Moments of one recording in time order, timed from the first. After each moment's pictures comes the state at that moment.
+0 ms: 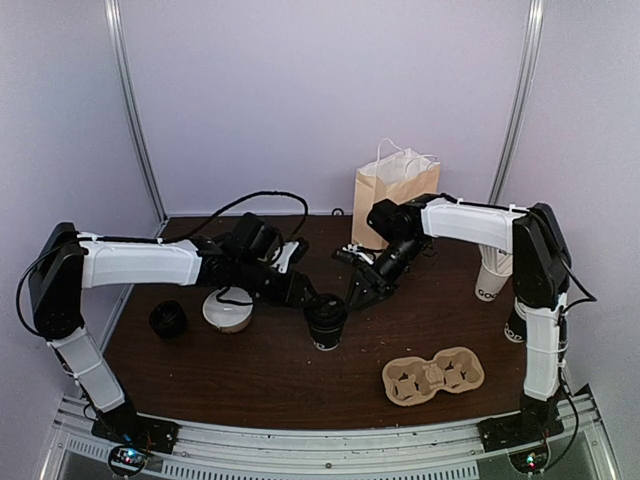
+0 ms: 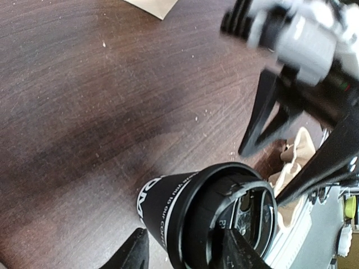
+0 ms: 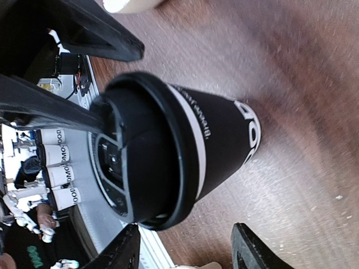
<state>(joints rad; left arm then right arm) -0.81 1.71 1.15 -0.23 0.34 -0.48 0.62 2.07 1.69 -1.06 -0.80 -0.12</state>
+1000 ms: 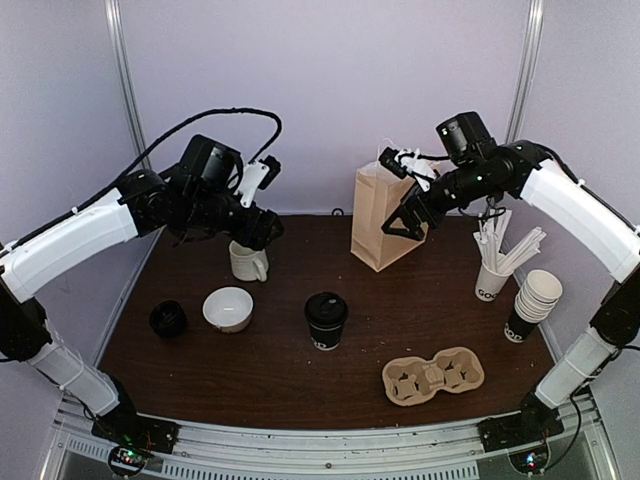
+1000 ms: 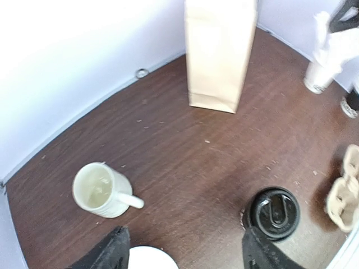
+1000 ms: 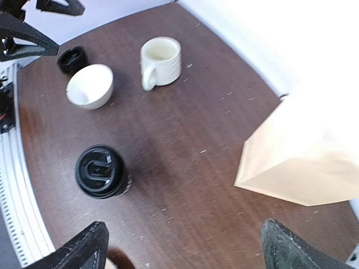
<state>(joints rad) -0.81 1.48 1.51 -0.68 -0.10 -0.06 0.57 1.58 1.73 -0.94 -0.31 -0.34</state>
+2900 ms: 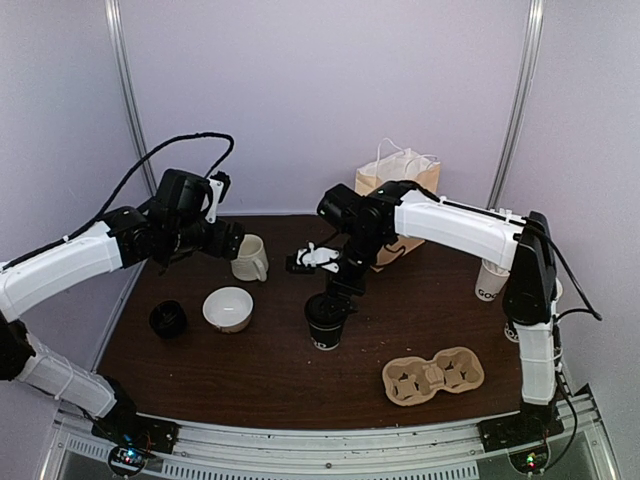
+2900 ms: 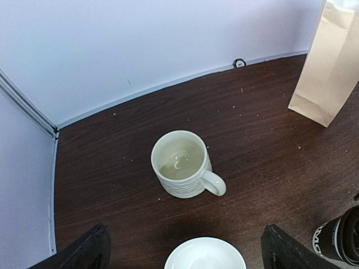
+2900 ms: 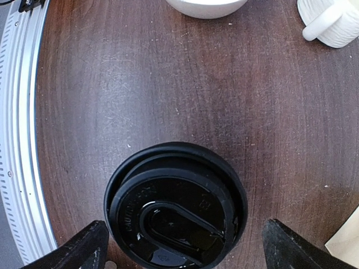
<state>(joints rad) -0.68 1.30 1.16 -0.45 -0.40 -0.13 0.86 2.09 1.97 -1.12 -0.28 -0.58</state>
